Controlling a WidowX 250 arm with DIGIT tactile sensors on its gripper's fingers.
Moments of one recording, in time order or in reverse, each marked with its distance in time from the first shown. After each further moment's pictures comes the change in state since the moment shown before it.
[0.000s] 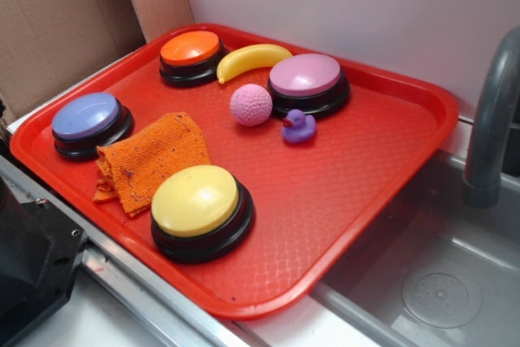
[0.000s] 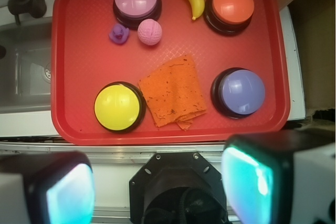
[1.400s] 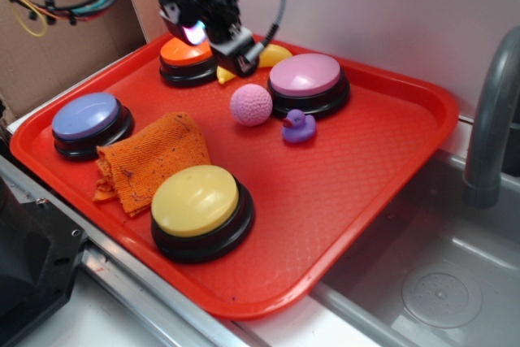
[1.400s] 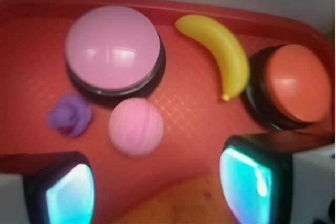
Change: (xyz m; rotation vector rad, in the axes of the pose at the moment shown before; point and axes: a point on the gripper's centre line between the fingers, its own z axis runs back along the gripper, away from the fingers) arm 0.130 0.008 -0.172 0.118 -0.119 -0.094
